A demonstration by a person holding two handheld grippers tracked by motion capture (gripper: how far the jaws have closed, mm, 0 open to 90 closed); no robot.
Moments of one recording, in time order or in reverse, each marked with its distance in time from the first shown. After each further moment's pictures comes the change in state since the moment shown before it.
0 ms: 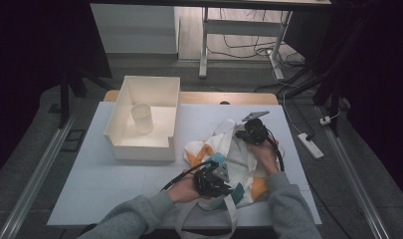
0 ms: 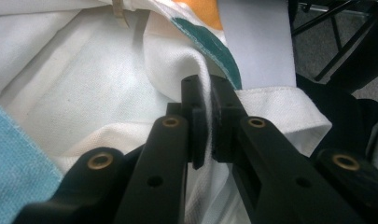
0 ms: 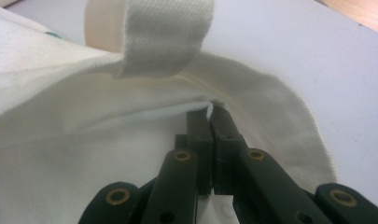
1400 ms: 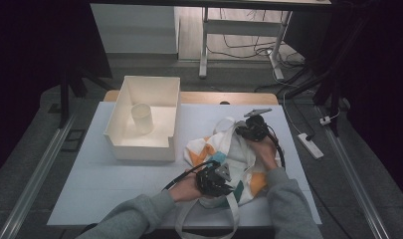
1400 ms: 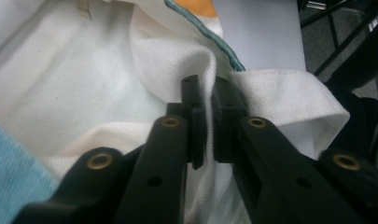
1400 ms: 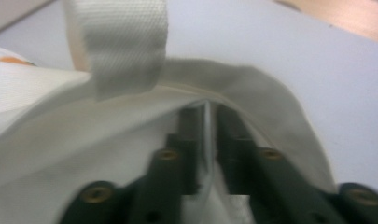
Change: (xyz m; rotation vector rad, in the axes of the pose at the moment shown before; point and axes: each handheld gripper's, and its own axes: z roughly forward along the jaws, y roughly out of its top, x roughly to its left) left arm 0.007 -0.001 0.010 0.002 -0.017 -0.010; right arm -0.006 0.005 -0.001 -0.047 -0.046 0.080
